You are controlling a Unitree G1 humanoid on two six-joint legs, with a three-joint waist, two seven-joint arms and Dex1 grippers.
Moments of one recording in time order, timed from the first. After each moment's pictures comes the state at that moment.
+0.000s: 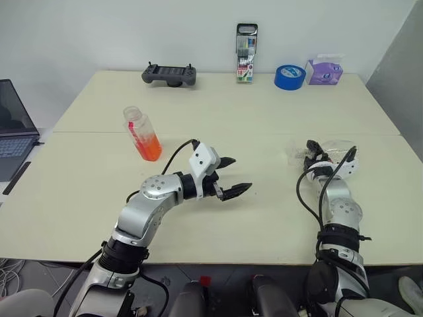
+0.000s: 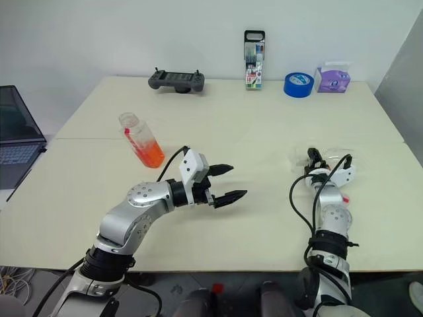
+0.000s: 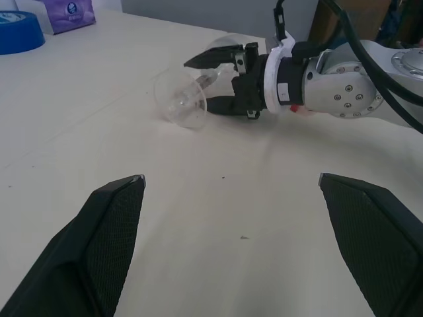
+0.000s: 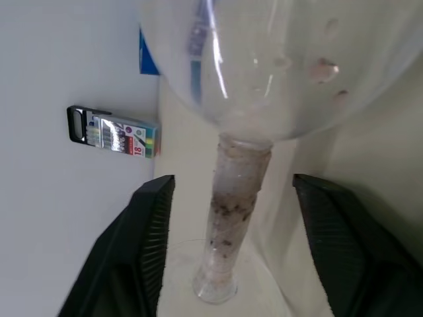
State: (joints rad) left arm -0.45 0.41 -0.20 -0.20 -0.37 0.52 -0.77; right arm -0.61 -0.03 -0.62 0.40 1.17 0.38 -0.19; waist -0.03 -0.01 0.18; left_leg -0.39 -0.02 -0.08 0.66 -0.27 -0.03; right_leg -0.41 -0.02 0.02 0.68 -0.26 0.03
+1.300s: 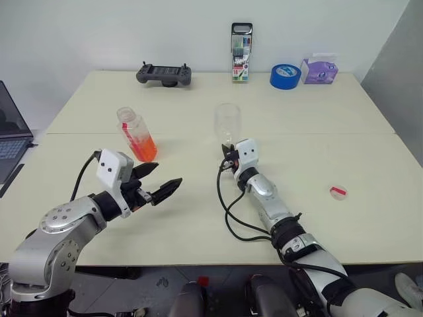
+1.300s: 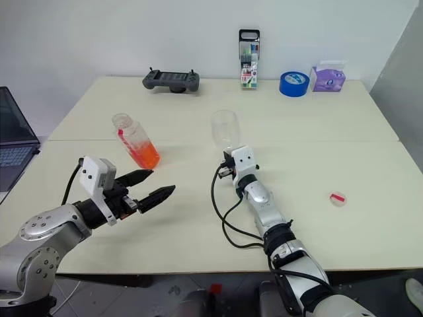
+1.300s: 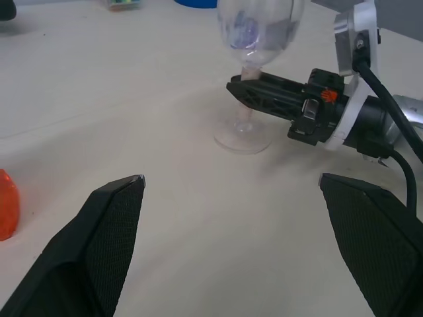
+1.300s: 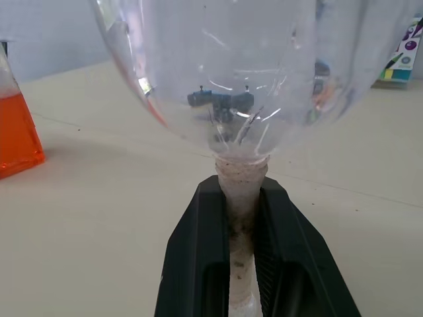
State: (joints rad) left arm -0.07 0.64 0.31 -0.52 -0.64 0.78 -0.61; right arm -0.72 0.06 0.16 0.82 0.07 -0.31 0.17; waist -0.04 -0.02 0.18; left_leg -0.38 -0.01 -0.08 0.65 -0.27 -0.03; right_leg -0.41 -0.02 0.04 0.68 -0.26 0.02
